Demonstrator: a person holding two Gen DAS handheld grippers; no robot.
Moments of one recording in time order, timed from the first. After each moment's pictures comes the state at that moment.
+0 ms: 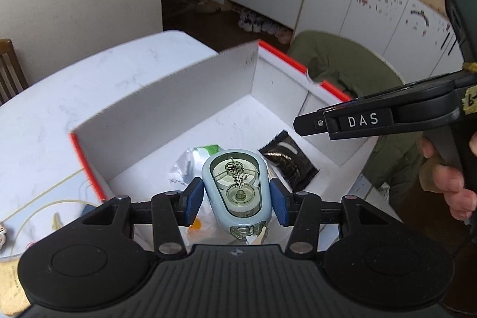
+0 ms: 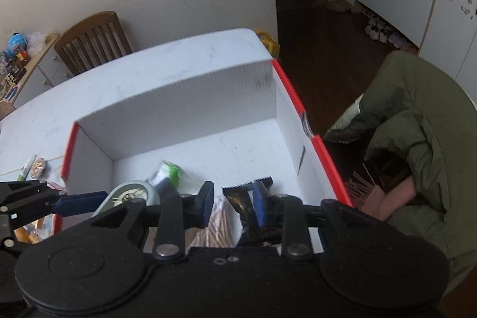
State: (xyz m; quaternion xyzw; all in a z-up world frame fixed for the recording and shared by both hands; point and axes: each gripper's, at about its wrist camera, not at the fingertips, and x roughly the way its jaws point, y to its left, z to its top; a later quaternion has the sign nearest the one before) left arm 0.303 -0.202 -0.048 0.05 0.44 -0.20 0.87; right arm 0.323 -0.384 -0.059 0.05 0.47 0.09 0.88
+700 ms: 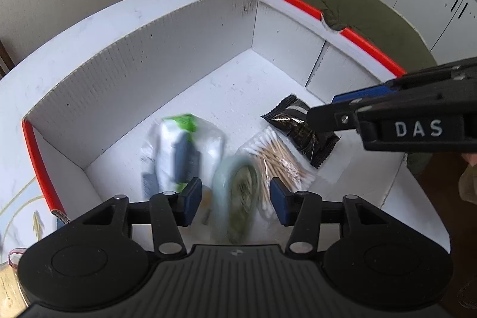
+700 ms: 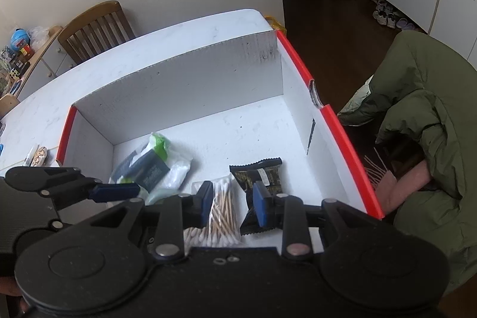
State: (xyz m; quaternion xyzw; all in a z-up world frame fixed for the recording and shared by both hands) left arm 0.332 -0.222 -0.091 0.08 0.50 -0.20 0.84; right arm 0.323 -0.386 -0.075 0.07 0.49 0.11 0.86
